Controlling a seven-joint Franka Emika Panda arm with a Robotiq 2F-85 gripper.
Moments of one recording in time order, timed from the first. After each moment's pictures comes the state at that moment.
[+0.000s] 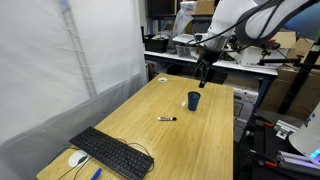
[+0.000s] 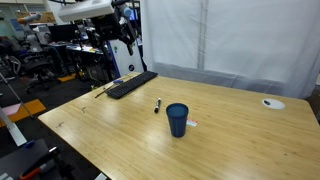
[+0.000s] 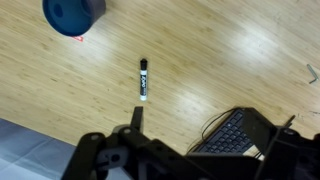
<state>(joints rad) 0.17 -0.24 0.02 -2.55 0.04 2.57 -0.48</state>
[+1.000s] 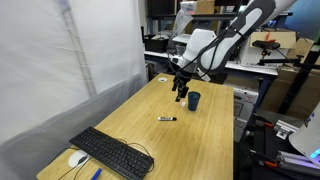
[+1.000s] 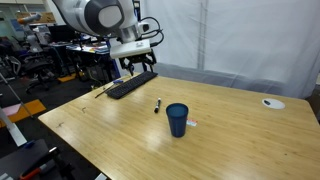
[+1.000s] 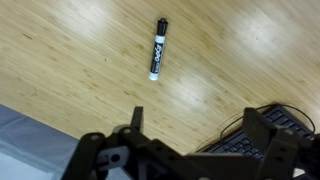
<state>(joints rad) 0.10 0.23 0.10 -2.31 0.15 2.87 -0.72</state>
